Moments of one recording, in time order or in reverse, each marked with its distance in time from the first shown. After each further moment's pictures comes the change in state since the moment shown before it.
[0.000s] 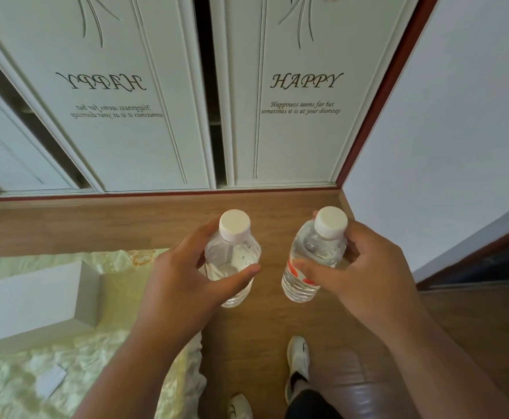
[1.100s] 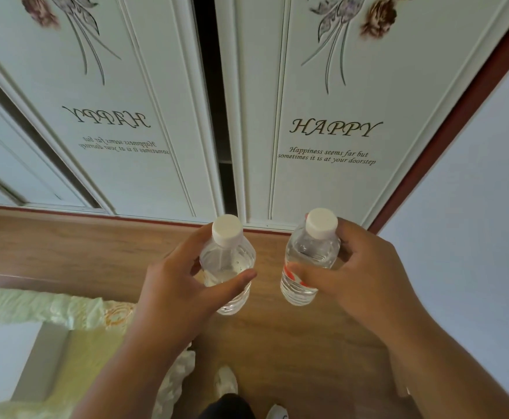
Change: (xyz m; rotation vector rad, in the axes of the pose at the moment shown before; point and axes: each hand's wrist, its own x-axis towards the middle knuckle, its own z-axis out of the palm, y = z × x) left_hand 0.294 0.030 0.113 0.066 0.147 -0.119; right_hand 0.353 0.050 -0.066 0.118 -0.165 -0.171
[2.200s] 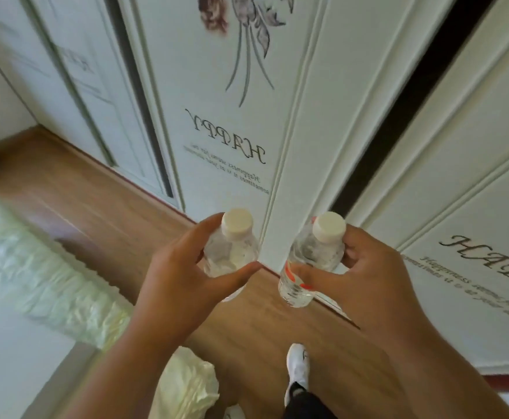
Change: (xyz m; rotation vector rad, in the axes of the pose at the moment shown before) left_hand 0.267 -0.183 -0.165 0.013 0.357 -0.155; right_hand 0.352 -0.153 0.217 0.012 -0.318 -0.262
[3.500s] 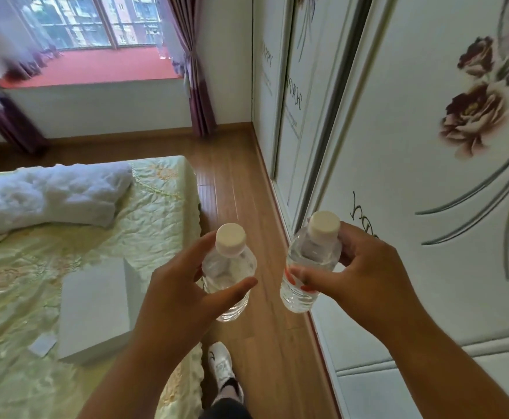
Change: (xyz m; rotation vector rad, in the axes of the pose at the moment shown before) left_hand 0.199 -0.070 -0.053 0.197 0.717 -0.414; right_hand 0.403 -0.098 0.153 0.050 -0.690 -0.654
